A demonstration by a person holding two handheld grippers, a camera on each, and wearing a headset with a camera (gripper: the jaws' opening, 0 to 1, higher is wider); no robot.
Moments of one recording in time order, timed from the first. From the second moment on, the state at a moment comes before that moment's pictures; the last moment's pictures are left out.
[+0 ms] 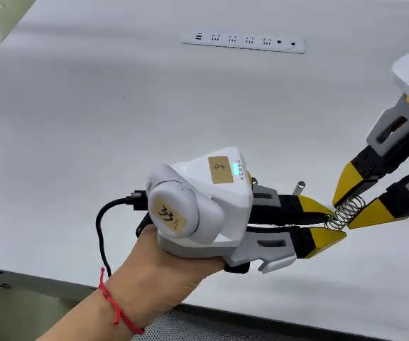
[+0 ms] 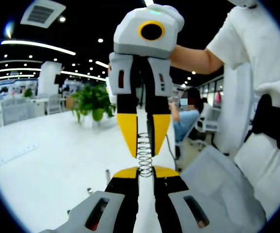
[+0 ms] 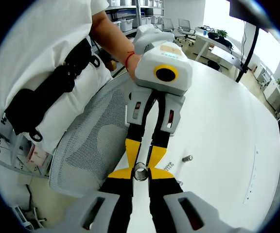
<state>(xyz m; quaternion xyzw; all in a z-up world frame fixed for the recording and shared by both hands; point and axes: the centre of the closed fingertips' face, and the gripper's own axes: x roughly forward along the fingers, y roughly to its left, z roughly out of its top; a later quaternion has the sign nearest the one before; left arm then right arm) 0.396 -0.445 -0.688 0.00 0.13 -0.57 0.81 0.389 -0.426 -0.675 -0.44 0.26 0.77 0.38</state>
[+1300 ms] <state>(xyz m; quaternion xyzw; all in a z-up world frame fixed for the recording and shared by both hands) 0.402 -0.420 -0.698 -0.01 0.15 -0.54 0.83 0.398 -0.427 -0.673 -0.42 0.27 0.77 0.40</state>
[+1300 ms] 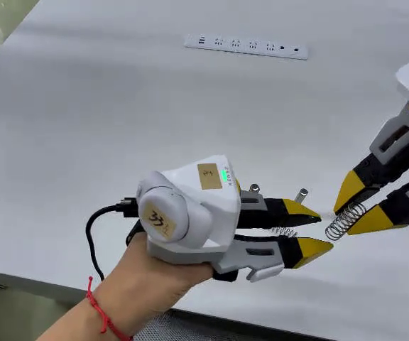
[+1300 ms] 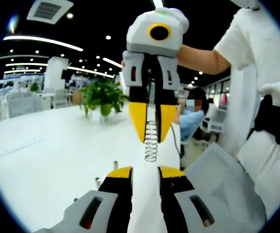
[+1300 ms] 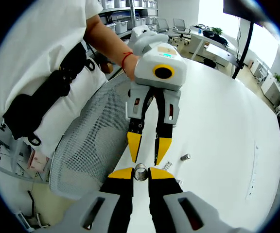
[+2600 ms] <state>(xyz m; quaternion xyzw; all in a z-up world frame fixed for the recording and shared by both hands) 0.418 -0.331 -0.743 0.06 0.19 -0.47 0.86 0.485 -0.411 -0.739 -0.45 0.32 0.66 0.51</state>
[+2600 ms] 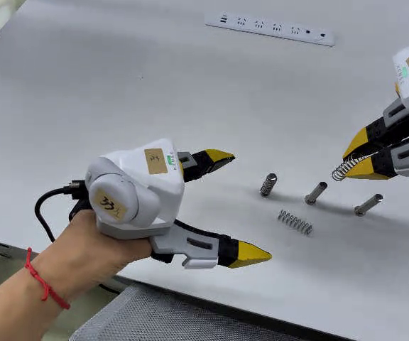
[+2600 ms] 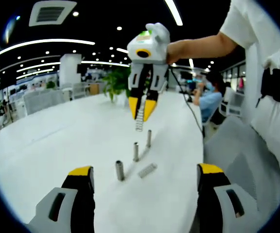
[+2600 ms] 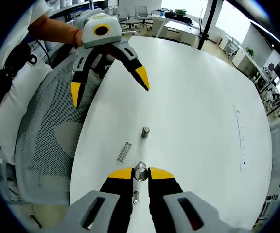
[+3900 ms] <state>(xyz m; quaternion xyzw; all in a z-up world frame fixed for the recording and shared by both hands) 0.423 -0.329 -0.743 0.02 0.19 -0.46 0.87 0.486 -0.403 -0.772 -0.44 0.35 0.66 0.50</state>
